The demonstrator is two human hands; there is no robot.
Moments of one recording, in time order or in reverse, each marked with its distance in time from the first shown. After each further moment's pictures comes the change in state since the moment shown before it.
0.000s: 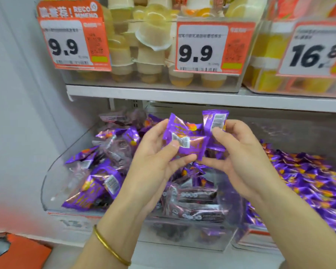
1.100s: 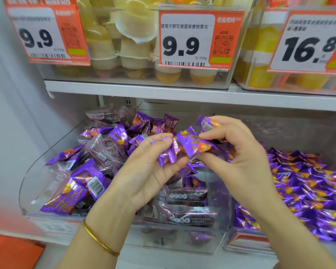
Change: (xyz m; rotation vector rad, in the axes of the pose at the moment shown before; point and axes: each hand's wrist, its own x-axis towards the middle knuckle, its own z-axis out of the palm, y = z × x) left_hand 0.015 -0.009 0.005 -0.201 0.073 -0.321; right_hand -0.003 0.006 -0.029 -0.605 -0.098 -0.643
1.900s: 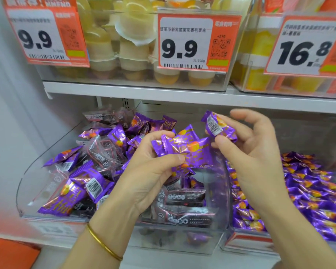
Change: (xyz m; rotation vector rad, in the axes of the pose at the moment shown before) left_hand -0.003 -0.008 0.003 0.184 -0.072 0.159; right_hand 0.000 -0.002 -0.008 0.445 0.124 0.216
